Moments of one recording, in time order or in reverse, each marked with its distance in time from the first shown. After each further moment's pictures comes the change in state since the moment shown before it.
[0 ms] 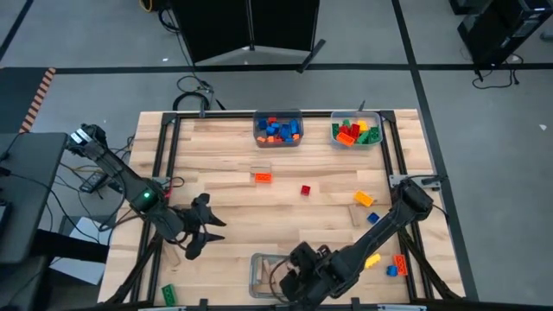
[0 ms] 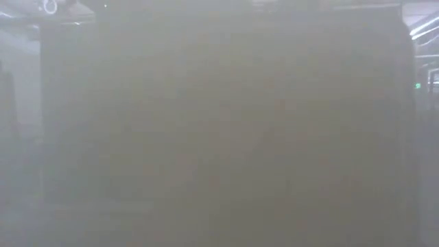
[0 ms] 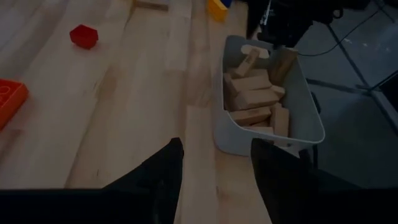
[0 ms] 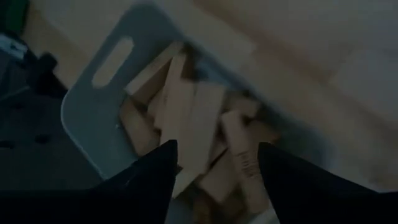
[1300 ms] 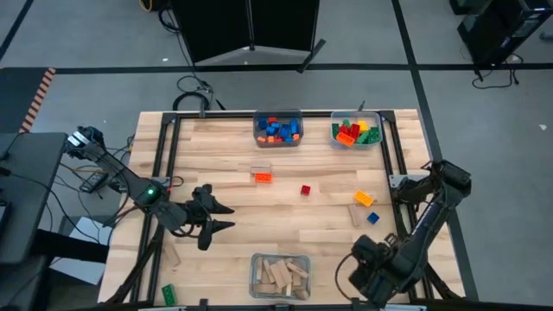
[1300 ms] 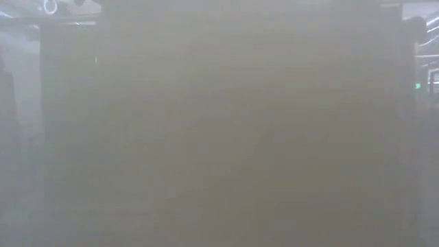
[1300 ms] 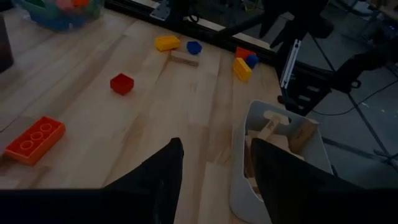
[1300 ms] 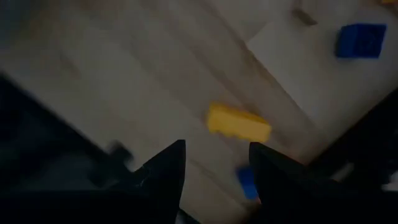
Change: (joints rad) left arm 0.083 0.005 0.000 0.152 -0.125 0.002; right arm 0.253 -0.358 -0.360 -0.389 -0.336 0.158
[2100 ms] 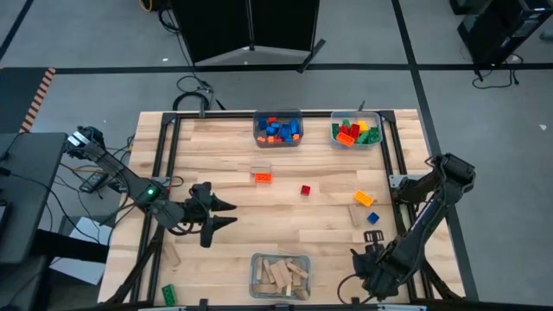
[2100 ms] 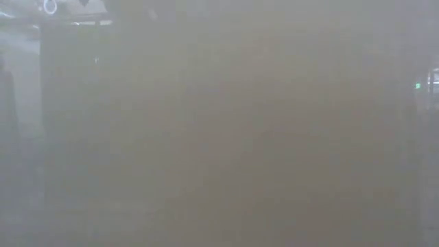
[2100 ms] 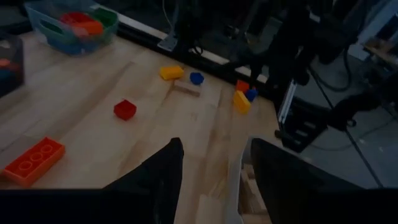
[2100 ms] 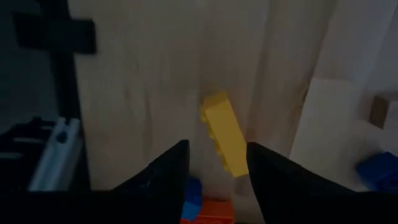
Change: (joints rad) left arm 0.000 0.000 0.000 0.106 -0.081 -0.005; right arm 0.009 -0.086 -0.294 0.285 -0.086 -0.883
